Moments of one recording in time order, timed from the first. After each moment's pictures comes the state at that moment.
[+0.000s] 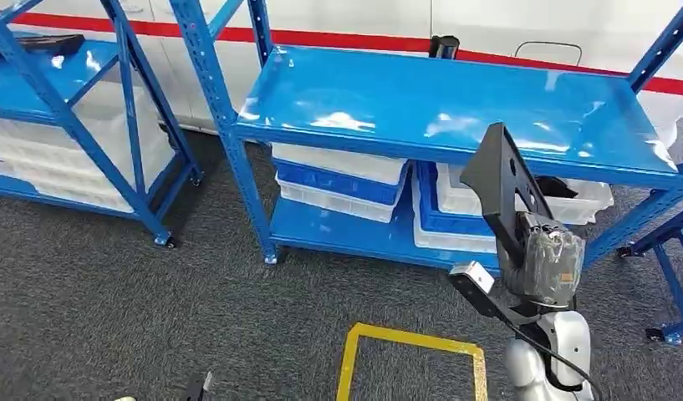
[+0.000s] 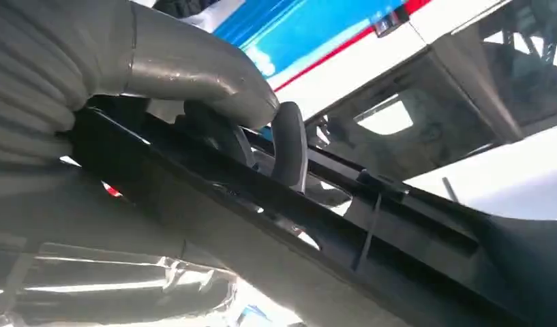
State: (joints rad) left arm -0.26 -0.05 -0.97 -0.15 1.34 0.17 -0.27; right arm -0.13 -0.07 0.17 -1.44 1.23 -0.59 -0.24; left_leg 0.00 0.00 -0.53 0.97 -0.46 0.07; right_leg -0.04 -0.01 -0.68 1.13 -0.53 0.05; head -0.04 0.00
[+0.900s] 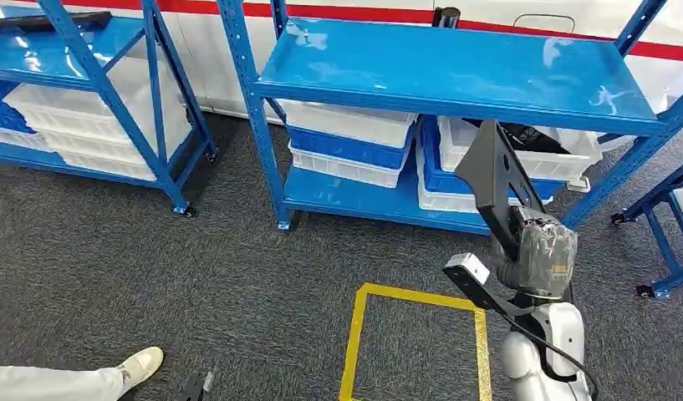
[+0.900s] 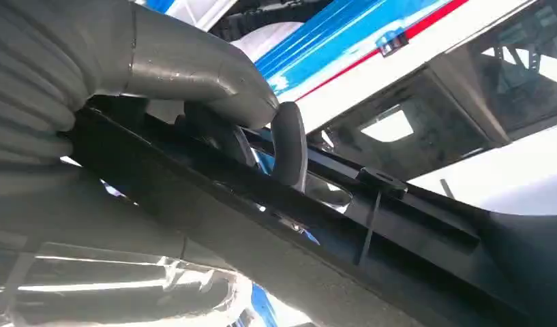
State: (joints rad) left arm -0.26 -0.04 -0.97 -0.16 1.35 0.16 -0.27; right arm -0.16 -0.06 0.18 -1.40 1.22 -0.58 -0.24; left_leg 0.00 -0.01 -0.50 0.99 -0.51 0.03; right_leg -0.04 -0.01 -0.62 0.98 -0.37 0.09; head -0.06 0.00
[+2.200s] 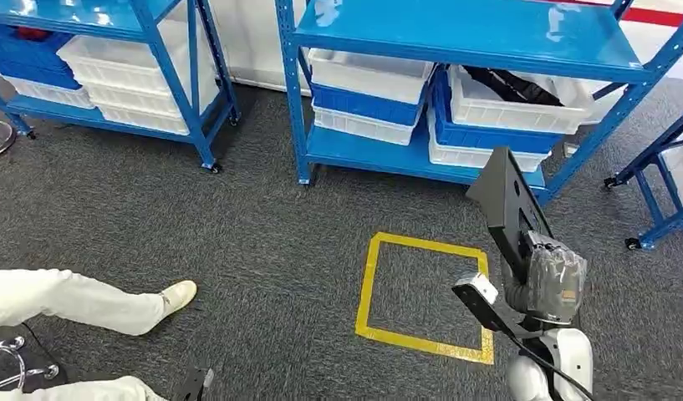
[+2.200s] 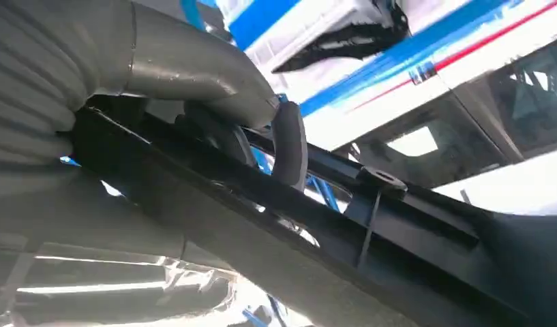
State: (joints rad) left arm -0.26 -0.03 -0.99 -0.16 1.32 0.15 -0.26; right arm -0.08 -0.05 0.14 -1.42 1.24 -0.58 -0.24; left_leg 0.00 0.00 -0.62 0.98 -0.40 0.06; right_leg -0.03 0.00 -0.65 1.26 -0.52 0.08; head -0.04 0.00
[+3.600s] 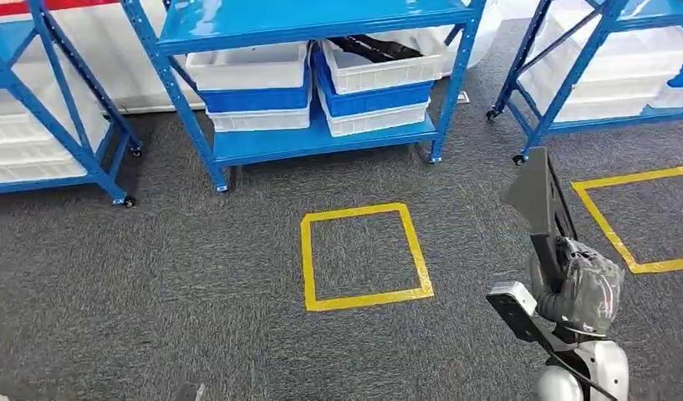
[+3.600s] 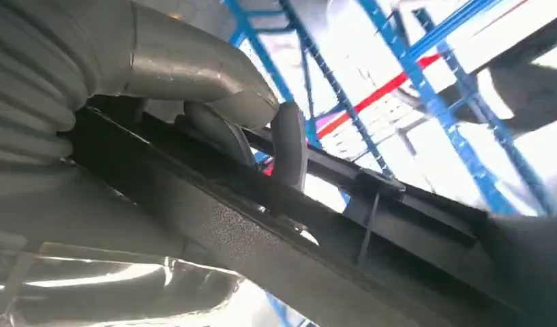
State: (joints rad) left arm -0.20 -0.01 -0.99 -0.15 1.33 0.18 -0.38; right arm -0.03 -0.11 0.08 -1.49 1.09 -0.57 -0.30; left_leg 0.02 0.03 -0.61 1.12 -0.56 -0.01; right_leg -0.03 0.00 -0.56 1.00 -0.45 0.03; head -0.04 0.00
